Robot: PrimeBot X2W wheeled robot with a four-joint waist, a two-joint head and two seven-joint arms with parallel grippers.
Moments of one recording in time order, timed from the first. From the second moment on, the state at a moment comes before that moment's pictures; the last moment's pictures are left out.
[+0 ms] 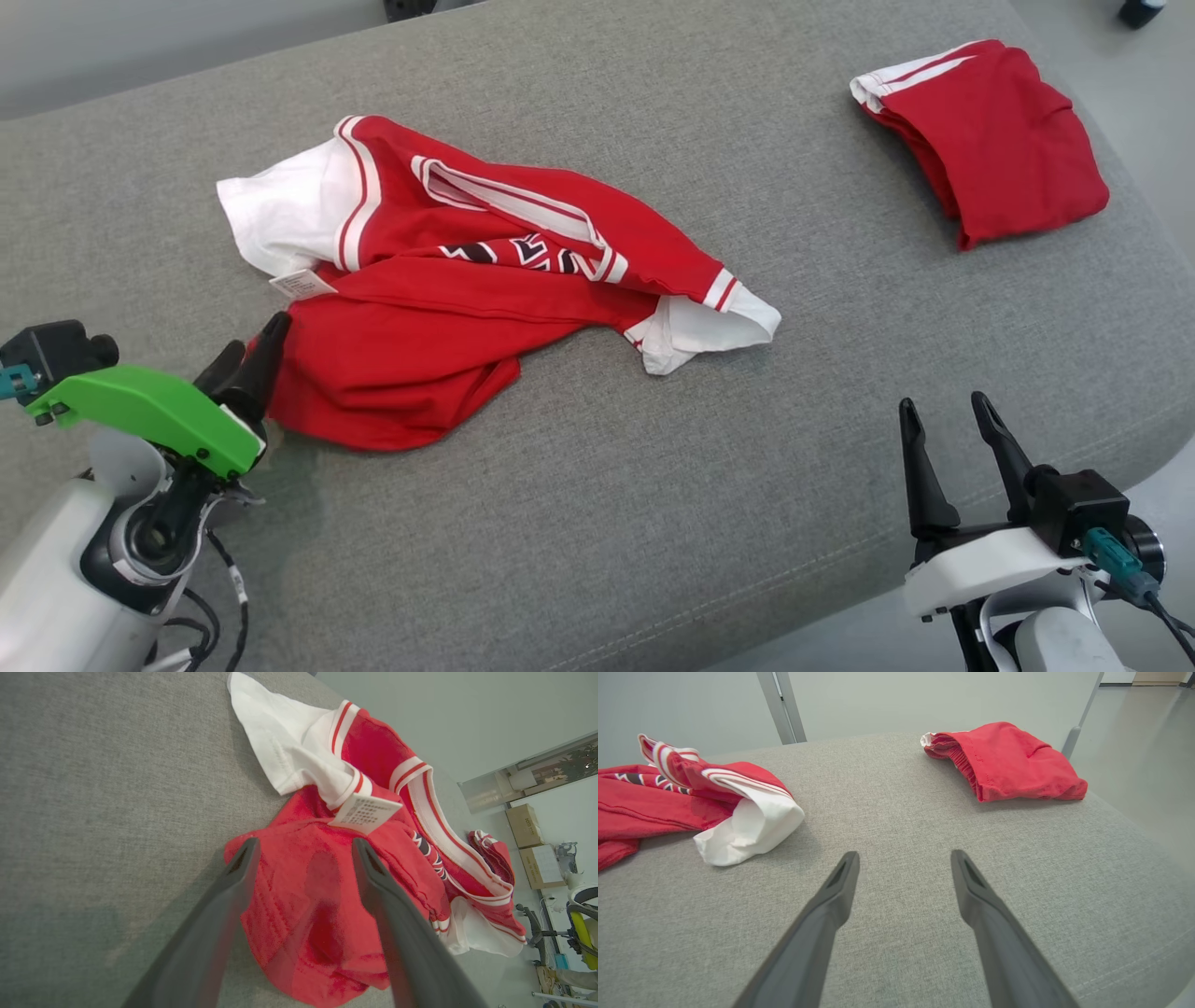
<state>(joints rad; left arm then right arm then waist) -0.49 0.59 -0.60 0.28 -1.47 0.11 0.04 -0.05 -0.05 -0.01 0.19 0.12 0.13 -0.26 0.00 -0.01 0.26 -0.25</state>
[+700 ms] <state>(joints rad) -0.56 0.54 -0.58 0.48 -1.57 -0.07 0.15 -0.06 -0.05 -0.01 0.19 0.10 0.13 -0.26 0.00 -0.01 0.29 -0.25</state>
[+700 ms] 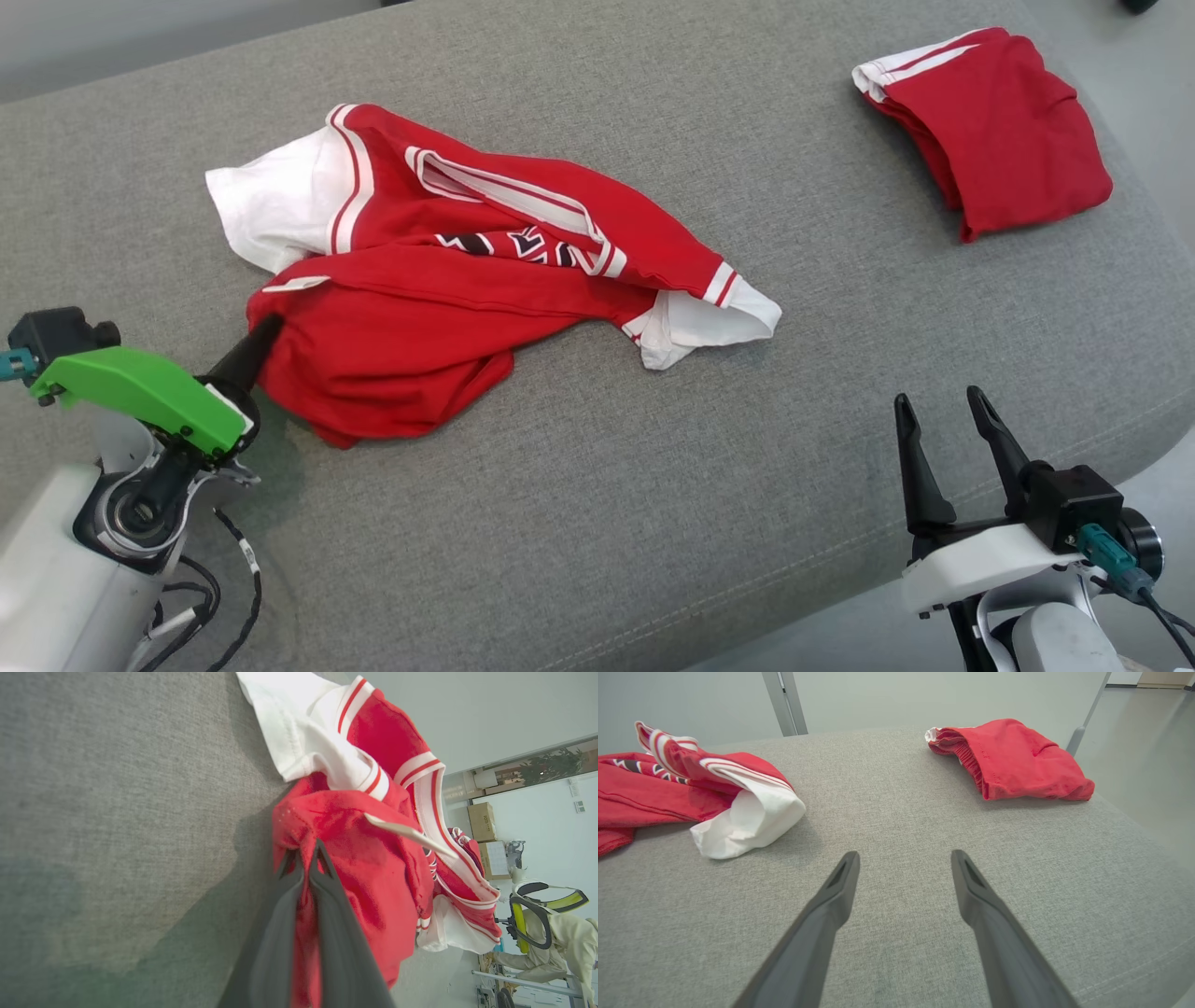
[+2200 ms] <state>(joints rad) -0.08 0.23 -0.32 0.33 -0.52 -0.13 -0.26 -0.03 -0.05 -0.05 0.18 0.04 0.13 -0.26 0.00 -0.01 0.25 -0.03</state>
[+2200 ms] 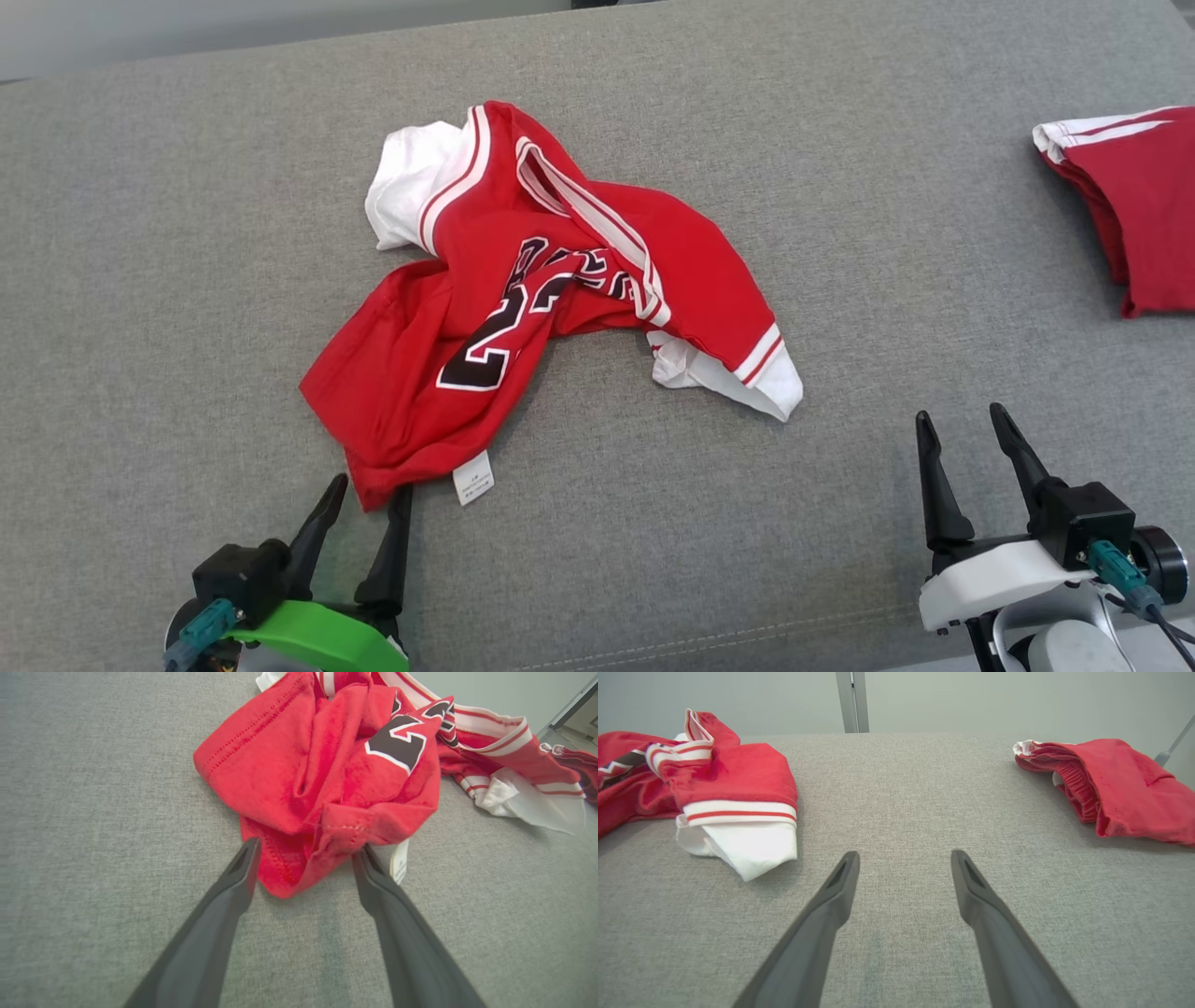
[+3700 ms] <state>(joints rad) 0.05 0.22 -0.21 0.35 -0.58 -0.11 -0.08 -0.01 -0.05 -0.04 0.19 0.08 0.13 -0.26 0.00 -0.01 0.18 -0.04</state>
